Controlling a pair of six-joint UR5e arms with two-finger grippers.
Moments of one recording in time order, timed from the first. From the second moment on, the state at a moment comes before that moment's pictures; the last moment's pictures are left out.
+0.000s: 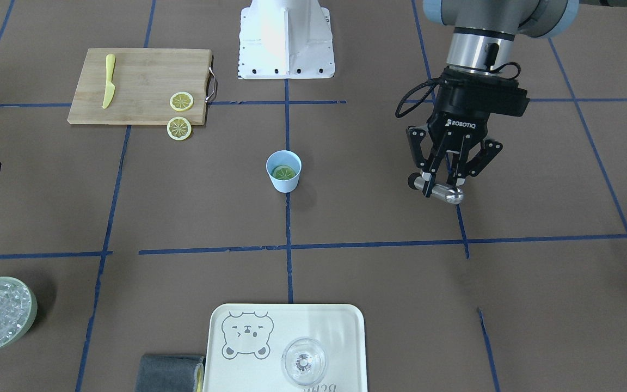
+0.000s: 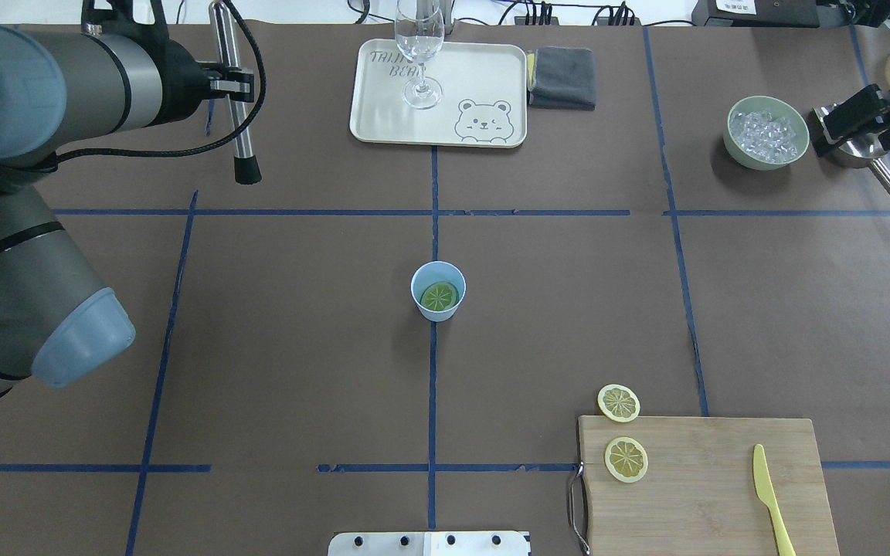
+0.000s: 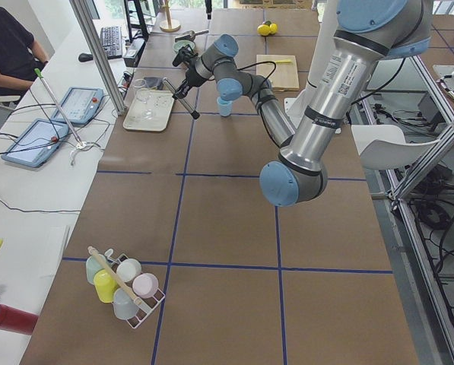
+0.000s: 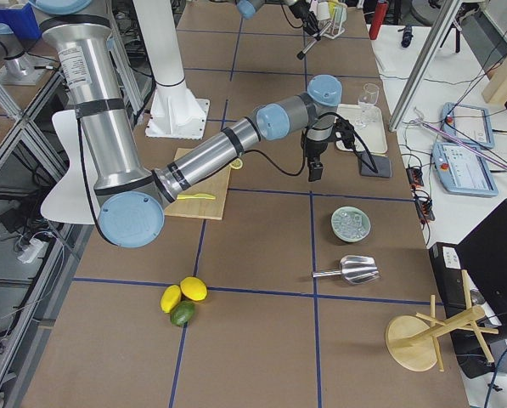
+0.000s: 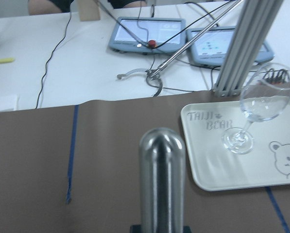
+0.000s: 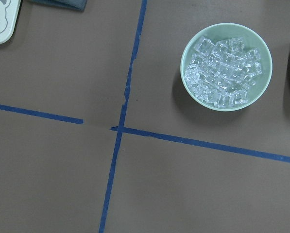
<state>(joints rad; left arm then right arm) -0.78 -2.04 -1.95 -1.94 -1.49 -0.89 1.26 -1.33 1.90 -1.75 2.37 0.34</state>
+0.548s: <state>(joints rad) -0.55 -2.07 -1.95 -2.11 -1.02 -0.89 1.33 -1.41 1.91 -1.75 2.37 0.32</state>
